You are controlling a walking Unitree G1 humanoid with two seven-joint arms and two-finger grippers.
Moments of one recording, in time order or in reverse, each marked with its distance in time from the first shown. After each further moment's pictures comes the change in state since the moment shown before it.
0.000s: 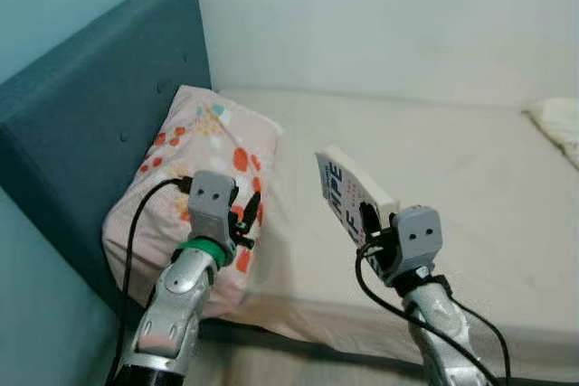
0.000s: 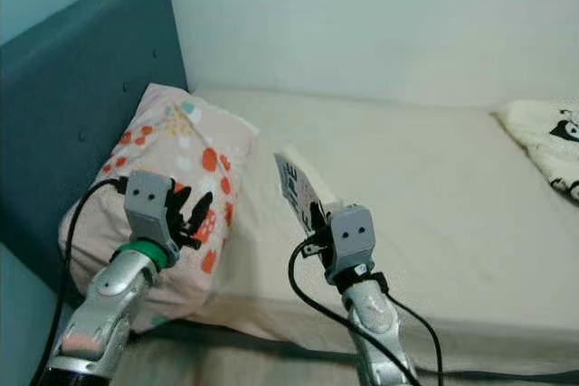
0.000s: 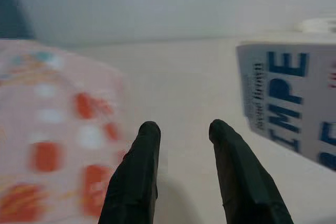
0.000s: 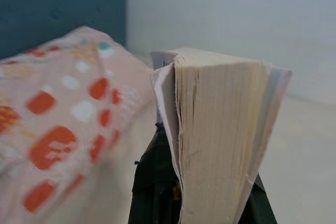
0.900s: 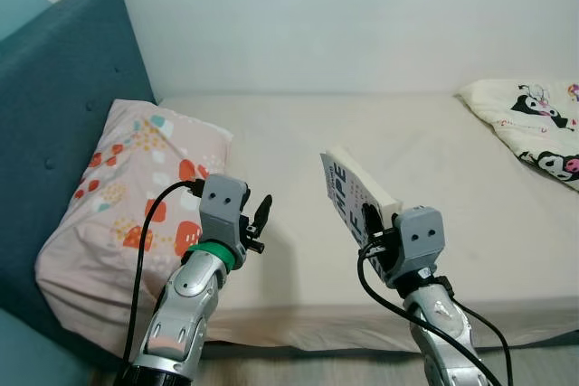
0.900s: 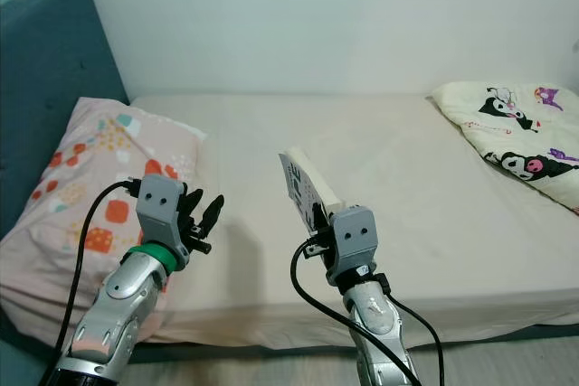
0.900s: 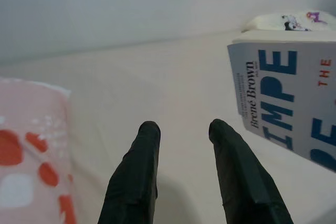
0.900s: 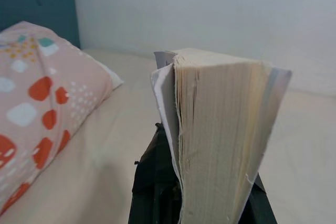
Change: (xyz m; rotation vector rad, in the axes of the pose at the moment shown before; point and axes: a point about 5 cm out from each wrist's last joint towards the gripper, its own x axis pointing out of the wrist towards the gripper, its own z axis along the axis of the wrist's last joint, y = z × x) left arm 0.001 0.000 -0.001 0.010 -0.010 0.010; right arm 0.000 0.002 0.000 0.013 0.003 0.003
